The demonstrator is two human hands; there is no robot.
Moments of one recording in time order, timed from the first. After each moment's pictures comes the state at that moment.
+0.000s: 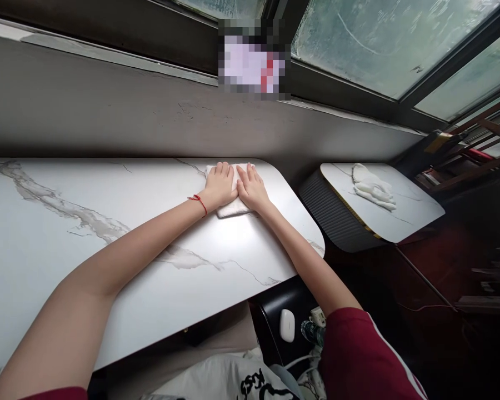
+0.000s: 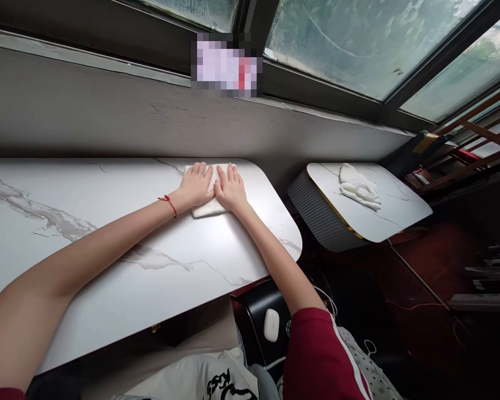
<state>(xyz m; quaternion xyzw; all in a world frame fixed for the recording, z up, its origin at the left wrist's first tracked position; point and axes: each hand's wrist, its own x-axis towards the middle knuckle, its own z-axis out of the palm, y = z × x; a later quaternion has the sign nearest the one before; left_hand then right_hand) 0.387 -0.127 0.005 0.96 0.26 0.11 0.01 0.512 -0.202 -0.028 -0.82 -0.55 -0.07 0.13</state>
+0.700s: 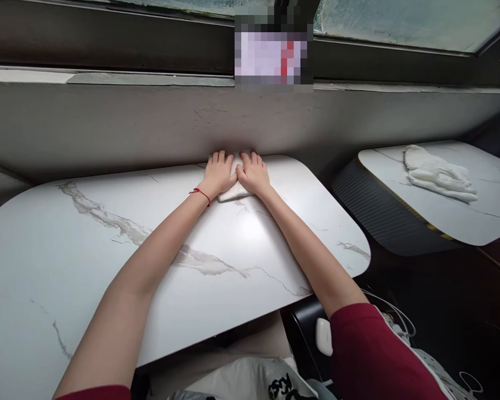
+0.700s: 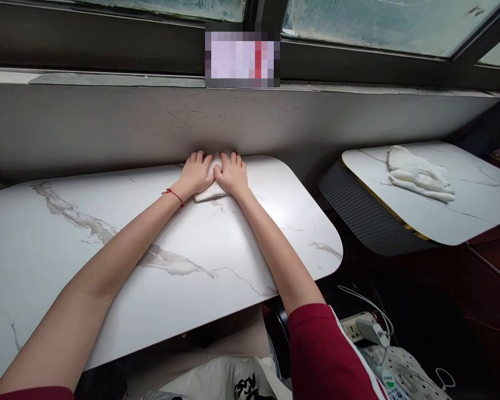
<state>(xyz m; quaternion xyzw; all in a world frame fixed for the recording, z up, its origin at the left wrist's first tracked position) 0.372 -0.059 0.003 0.94 0.30 0.13 -0.02 0.489 -0.125 -0.021 -0.83 -0.52 -0.09 0.18</state>
